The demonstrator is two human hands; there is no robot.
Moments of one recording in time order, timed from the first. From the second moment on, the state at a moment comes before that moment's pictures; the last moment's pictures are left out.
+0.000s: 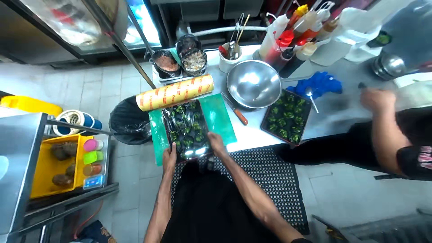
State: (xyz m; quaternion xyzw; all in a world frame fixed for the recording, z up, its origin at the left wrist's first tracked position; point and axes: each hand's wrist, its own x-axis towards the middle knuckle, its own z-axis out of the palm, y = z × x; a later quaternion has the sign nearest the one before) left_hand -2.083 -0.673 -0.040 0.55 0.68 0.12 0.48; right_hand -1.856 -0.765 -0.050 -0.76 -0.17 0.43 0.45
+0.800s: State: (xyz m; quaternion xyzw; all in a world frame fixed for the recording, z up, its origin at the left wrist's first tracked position) left_hand -2.130 -0.751 -0.089 0.48 0.65 0.20 0.55; right_hand -1.683 -0.794 -0.030 -0.92 -0.35 0.11 0.14
